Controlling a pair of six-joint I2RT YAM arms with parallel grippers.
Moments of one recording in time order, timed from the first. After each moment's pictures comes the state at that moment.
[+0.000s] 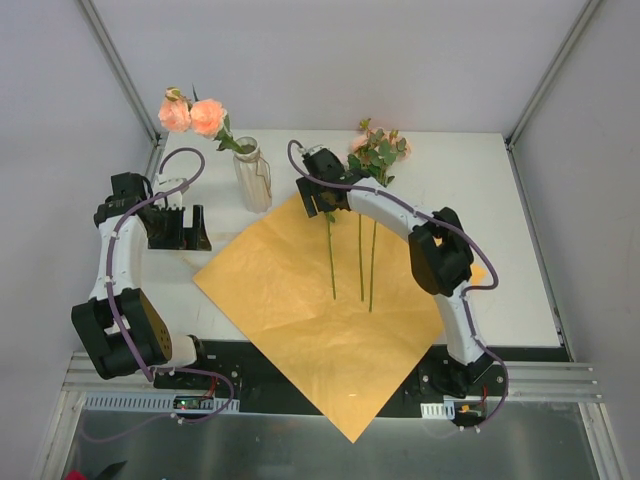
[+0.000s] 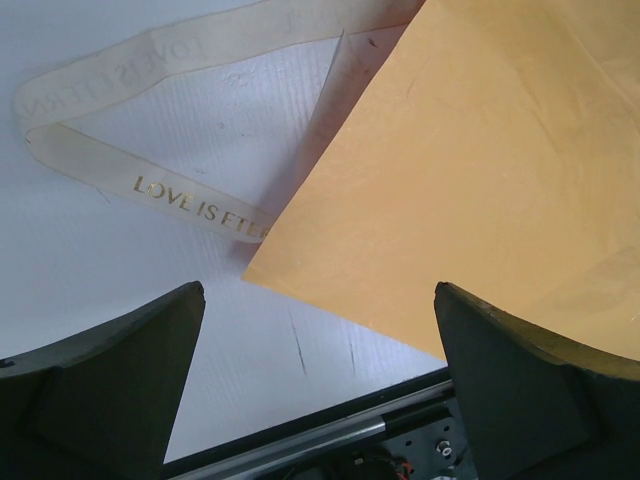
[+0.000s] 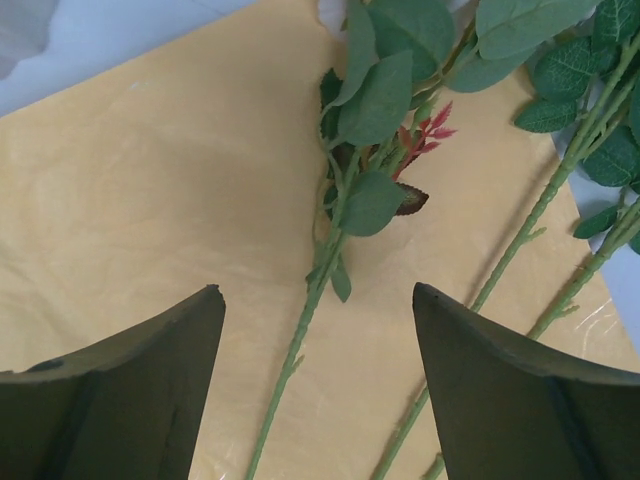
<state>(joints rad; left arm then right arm) 0.34 1.34 1.10 -0.93 0.50 0.30 0.73 2.14 1.82 -0.58 0.25 0.18</state>
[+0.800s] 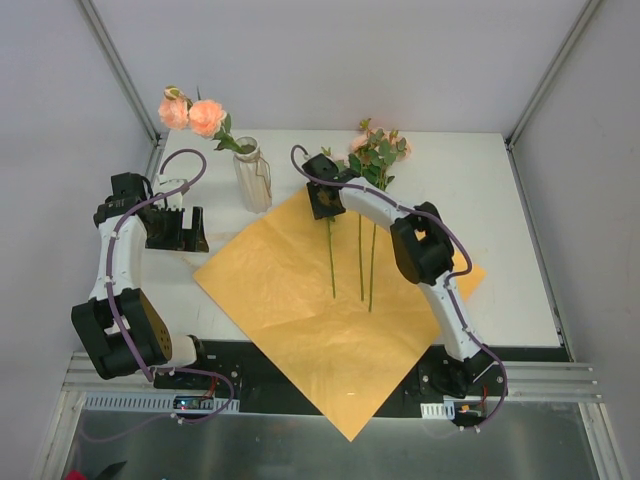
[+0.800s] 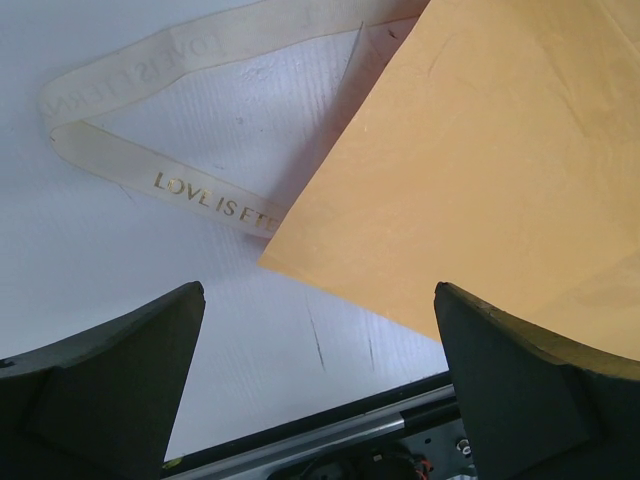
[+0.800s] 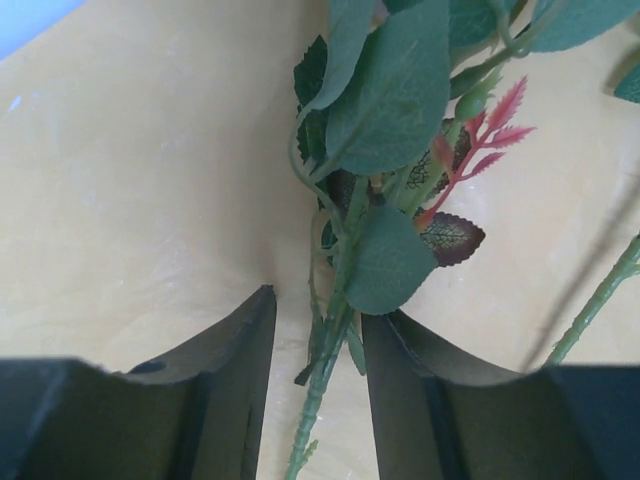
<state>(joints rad) 0.34 1.34 1.10 -0.94 0.46 0.34 0.69 2.38 2.00 -0.68 0.22 0.31</state>
